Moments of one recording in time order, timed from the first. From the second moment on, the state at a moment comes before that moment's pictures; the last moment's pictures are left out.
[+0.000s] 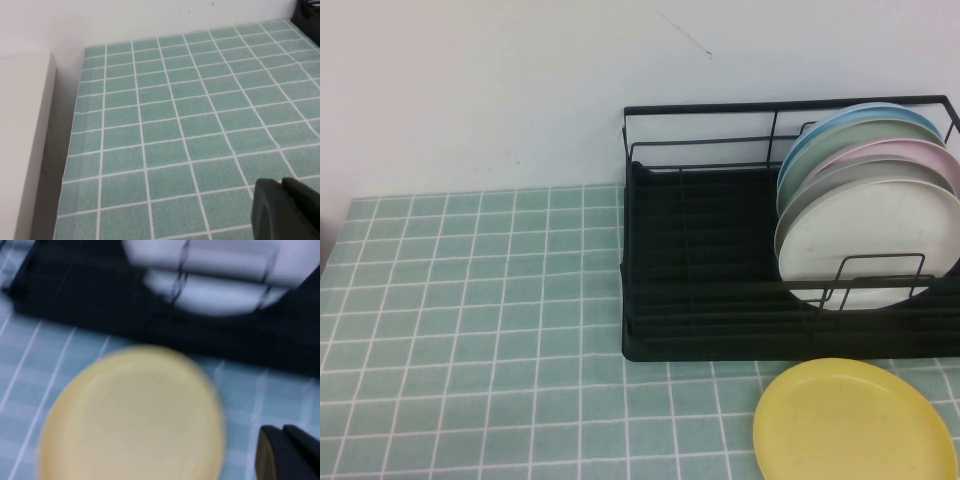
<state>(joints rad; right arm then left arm) -0.09 0.82 -0.56 0.53 0.74 -0.60 -0.03 -0.02 0.01 -0.07 0.37 0.07</state>
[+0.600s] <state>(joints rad) -0.10 0.00 -0.01 0.54 0.09 -0.57 -0.03 -0.02 0.01 -0.07 0.37 0.07</state>
